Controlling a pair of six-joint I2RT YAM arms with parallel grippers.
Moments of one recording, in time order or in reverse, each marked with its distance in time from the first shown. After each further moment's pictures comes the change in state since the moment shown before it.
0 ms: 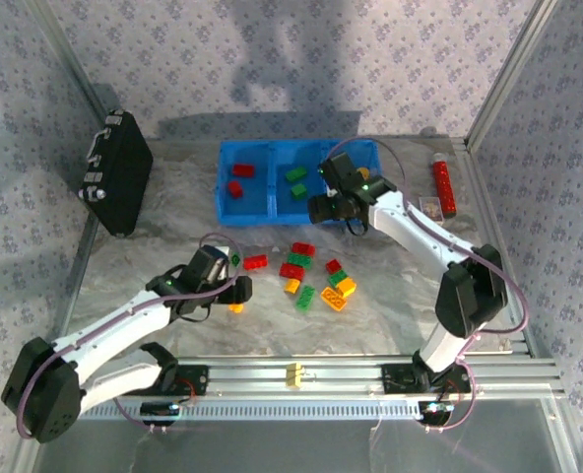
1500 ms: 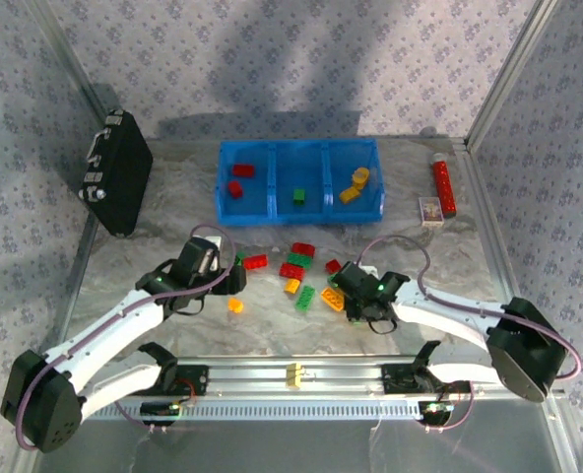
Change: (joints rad) left arm 0.076 -0.060 0.045 -0.028 -0.030 0.075; right arm 0.289 -0.437 -0.813 0.045 0.041 0.567
